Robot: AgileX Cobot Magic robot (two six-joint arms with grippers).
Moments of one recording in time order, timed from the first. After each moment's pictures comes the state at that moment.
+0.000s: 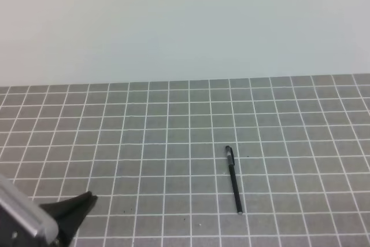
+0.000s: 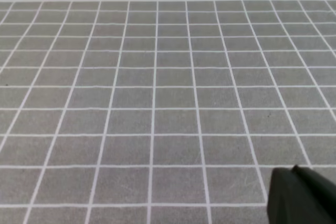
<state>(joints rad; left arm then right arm) -0.51 0.69 -0.23 0.22 -0.21 -0.05 0.02 -0.02 -0.01 -0.12 0.30 0.05</state>
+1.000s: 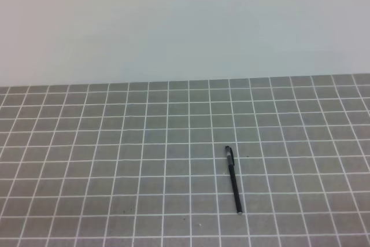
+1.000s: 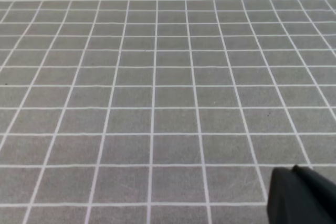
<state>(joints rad) -0.21 0.09 0.00 -0.30 -0.12 0.14 0.02 -0.02 -0.01 -0.12 0.30 0.05</state>
